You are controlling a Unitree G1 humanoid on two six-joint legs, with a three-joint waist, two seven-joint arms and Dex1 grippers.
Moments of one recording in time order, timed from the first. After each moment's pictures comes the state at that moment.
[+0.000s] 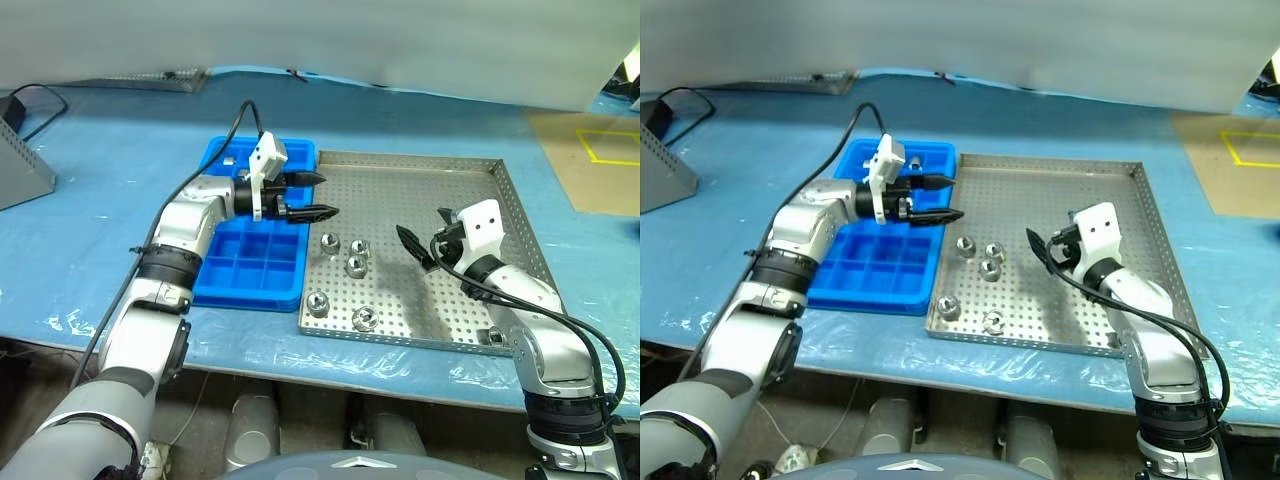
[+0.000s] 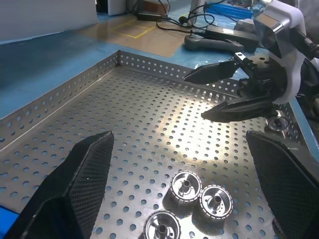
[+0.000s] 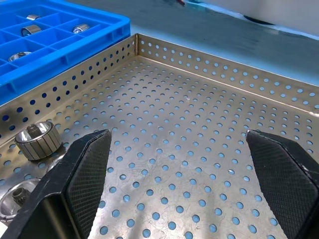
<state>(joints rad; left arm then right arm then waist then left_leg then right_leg) -0.97 0.35 -0.13 0.60 -0.30 0.26 -1.27 -0.14 -0.42 -0.12 -0.41 0.24 0.58 0.37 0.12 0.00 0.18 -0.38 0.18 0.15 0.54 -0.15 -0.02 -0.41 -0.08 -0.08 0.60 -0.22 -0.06</state>
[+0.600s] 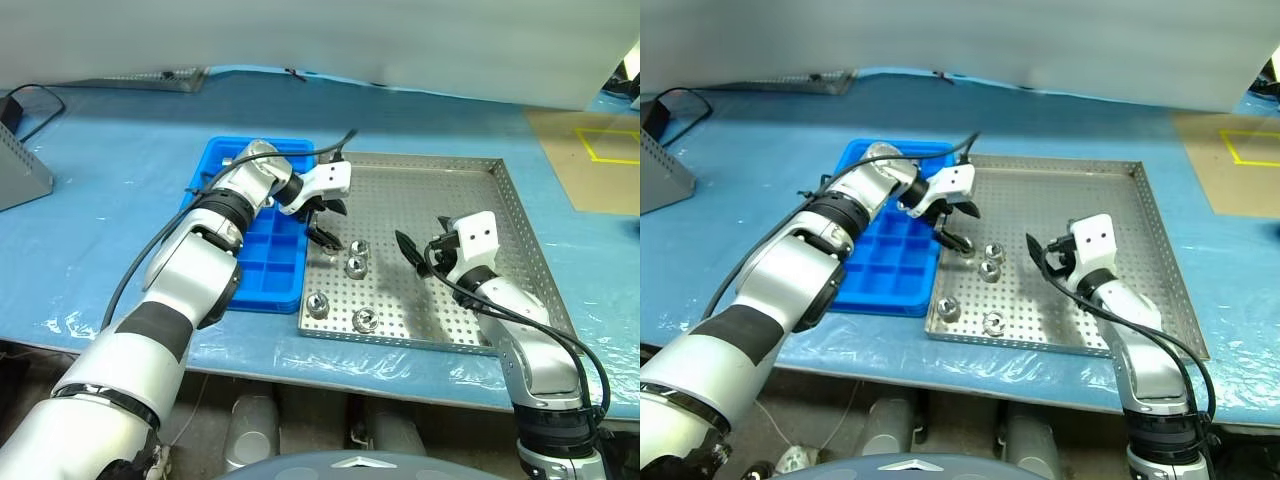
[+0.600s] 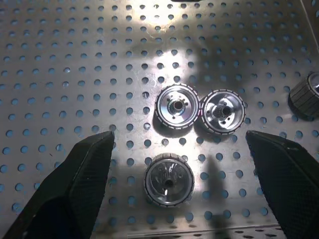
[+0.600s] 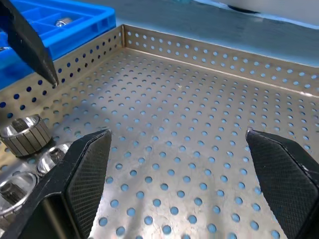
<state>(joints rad) -1.34 0.16 -0.41 1.27 0.19 -0.07 -1.37 -0.06 -0.35 -0.09 -0.42 0.19 0.53 0.29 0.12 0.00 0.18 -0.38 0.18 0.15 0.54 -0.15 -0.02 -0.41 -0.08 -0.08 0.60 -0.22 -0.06</state>
